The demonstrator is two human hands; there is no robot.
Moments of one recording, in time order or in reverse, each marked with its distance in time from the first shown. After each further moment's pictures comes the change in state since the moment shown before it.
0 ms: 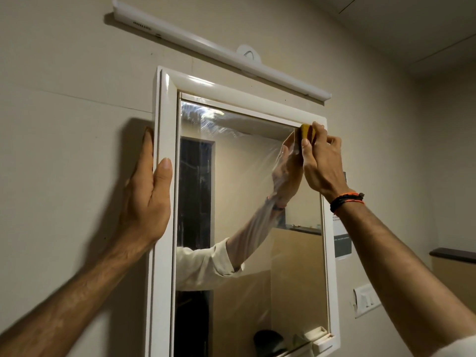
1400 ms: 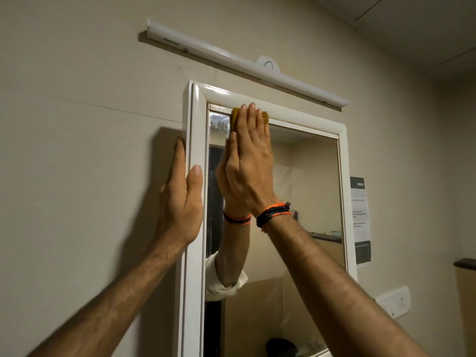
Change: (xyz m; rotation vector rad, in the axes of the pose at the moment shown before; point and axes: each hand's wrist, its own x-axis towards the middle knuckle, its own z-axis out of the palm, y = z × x) left_hand 0.005 -0.008 0.007 -0.027 0.047 0.022; right_hand -0.034 -0.187 0.062 0.232 0.084 -0.212
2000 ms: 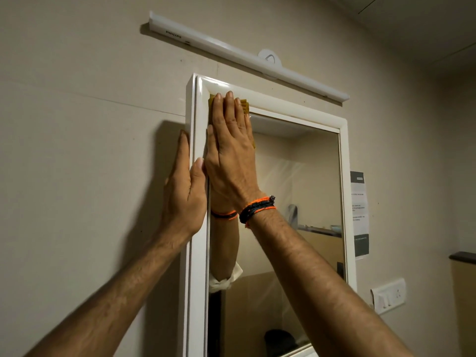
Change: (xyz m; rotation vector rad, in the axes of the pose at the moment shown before) left_hand -0.002 0.014 -0.004 0.004 -0.022 -0.042; right_hand -0.002 -0.035 0.011 0.004 -0.025 -0.055
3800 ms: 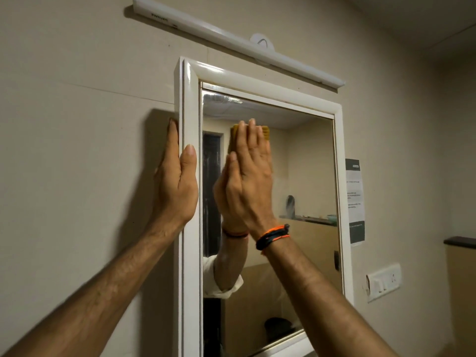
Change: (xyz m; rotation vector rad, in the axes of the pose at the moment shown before) left_hand 0.003 -0.015 0.005 -0.064 0.017 -0.002; right_hand -0.064 0.039 -0.009 0.043 0.060 0.112
